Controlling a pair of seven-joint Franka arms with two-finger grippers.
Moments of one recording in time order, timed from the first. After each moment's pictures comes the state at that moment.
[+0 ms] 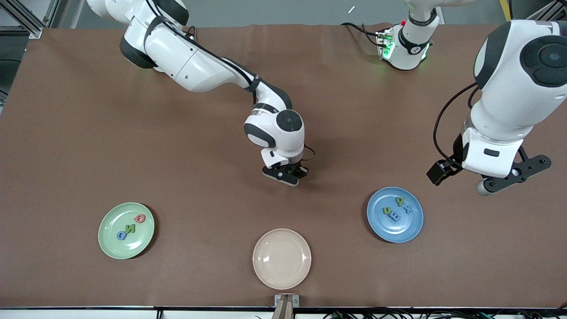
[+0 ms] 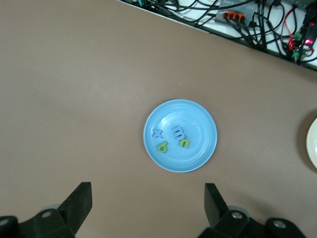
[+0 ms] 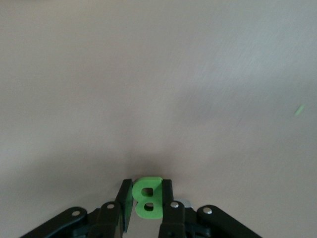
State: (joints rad) left arm 0.00 0.31 -0.34 -1.33 0.28 1.70 -0.71; right arm 0.44 1.03 0.50 -1.21 -0.67 2.17 1.47
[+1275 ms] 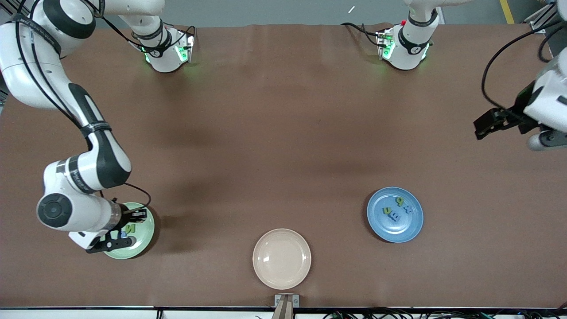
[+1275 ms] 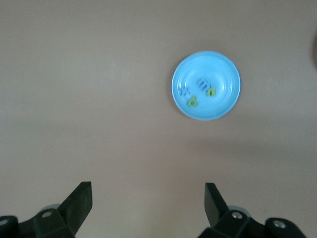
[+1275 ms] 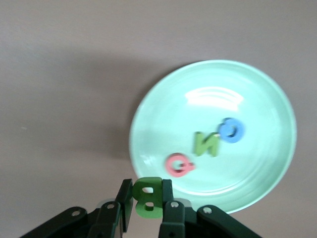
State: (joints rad) left arm 0.06 0.12 -0.18 -1.36 0.08 1.48 -0.18; right arm -0.39 0.93 0.67 -1.20 -0.58 1.87 0.05
